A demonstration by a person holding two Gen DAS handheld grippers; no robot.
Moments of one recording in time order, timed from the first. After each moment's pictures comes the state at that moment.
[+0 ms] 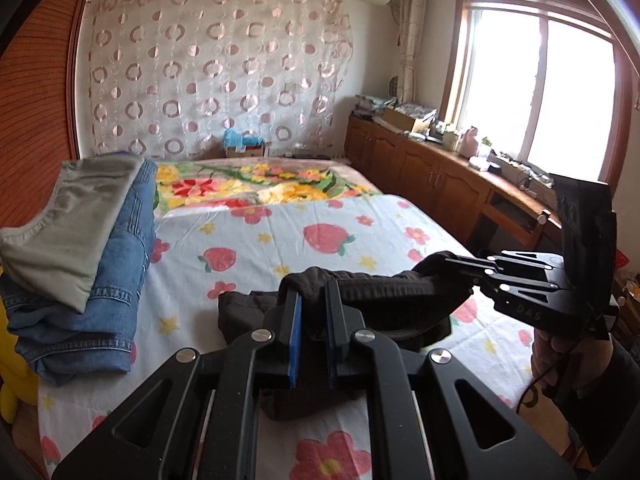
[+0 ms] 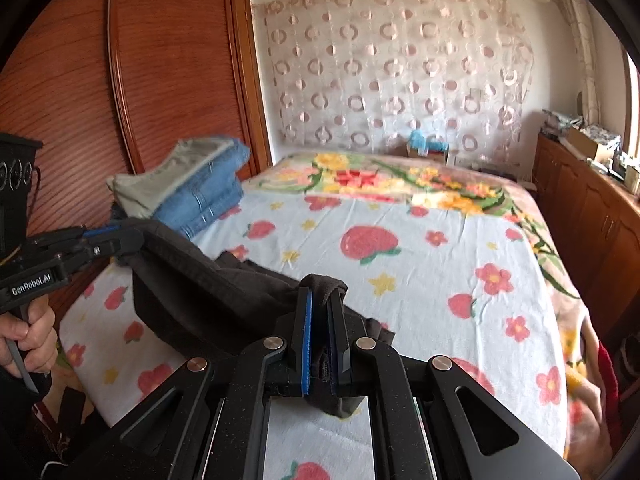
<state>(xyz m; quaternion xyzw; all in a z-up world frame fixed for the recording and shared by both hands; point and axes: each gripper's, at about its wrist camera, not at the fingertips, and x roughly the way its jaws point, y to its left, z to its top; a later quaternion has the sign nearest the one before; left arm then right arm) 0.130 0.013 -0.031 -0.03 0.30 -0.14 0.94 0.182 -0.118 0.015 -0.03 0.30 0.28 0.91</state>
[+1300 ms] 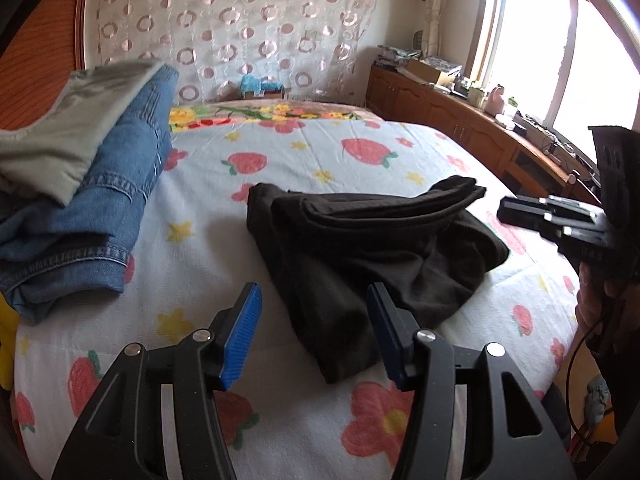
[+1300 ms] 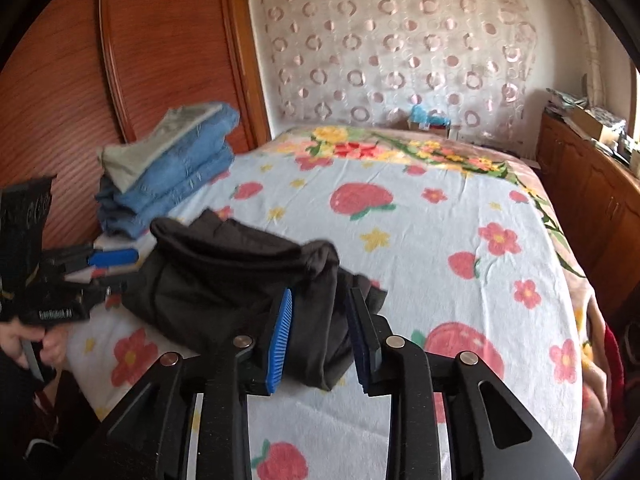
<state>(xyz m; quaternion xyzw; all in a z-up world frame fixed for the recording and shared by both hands) 0.132 0.033 -0.102 -0.03 0.38 -0.12 0.92 0.187 -0.129 -0.013 -0.05 0.34 0.29 0.89</state>
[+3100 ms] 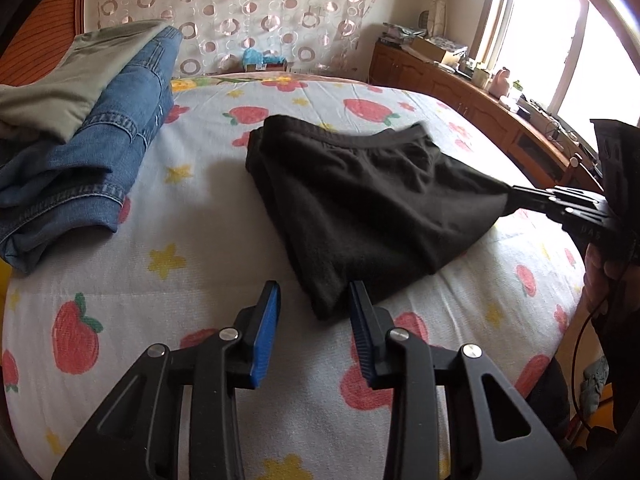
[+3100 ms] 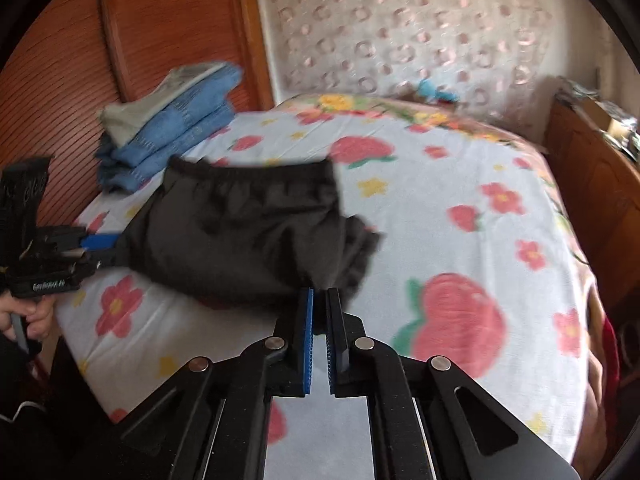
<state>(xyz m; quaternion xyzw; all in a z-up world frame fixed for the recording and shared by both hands) 0.108 0.032 -0.121 -0.03 0.42 -0.11 0.90 0.178 -0.165 -0.015 -0.04 0.37 0.29 0.88</state>
